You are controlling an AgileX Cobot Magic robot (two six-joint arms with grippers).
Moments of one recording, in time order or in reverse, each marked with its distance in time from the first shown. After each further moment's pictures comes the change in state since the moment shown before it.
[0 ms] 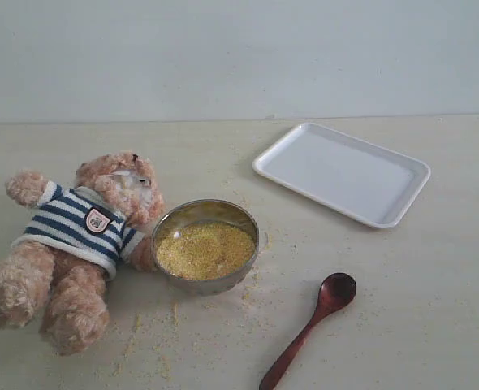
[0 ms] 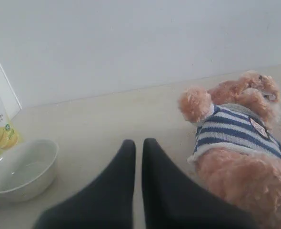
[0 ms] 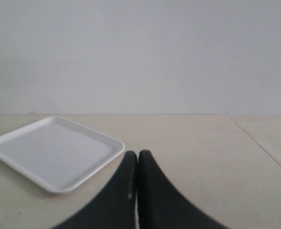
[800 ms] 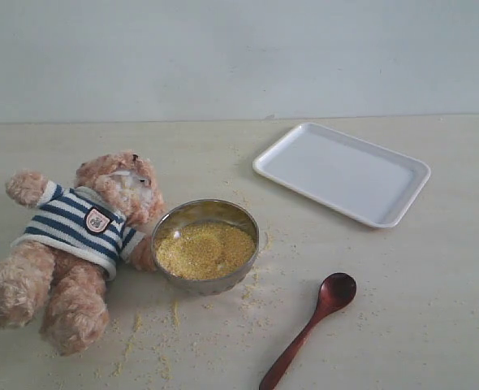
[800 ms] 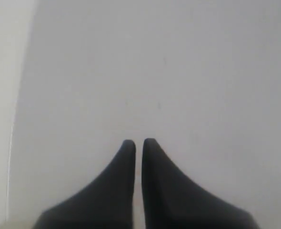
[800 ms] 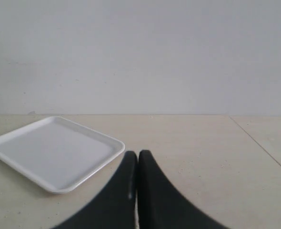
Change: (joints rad) left arm -0.002 0.351 -0.276 -0.275 -0.491 0.022; right arm 0.000 0.000 0.000 0.000 0.000 0.000
